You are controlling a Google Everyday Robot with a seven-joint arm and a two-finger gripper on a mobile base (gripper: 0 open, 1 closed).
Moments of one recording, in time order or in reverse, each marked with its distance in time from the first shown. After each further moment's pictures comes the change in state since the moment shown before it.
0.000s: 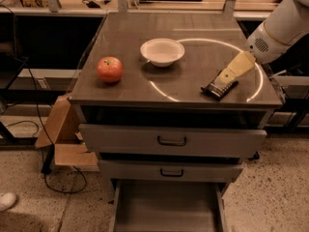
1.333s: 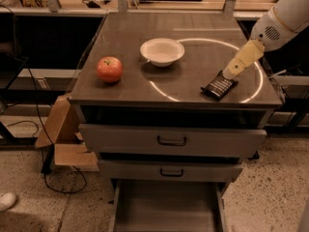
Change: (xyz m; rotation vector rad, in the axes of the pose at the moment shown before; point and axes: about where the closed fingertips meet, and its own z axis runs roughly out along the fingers) arm -0.024 -0.007 -0.024 -0.053 -0.101 -0.222
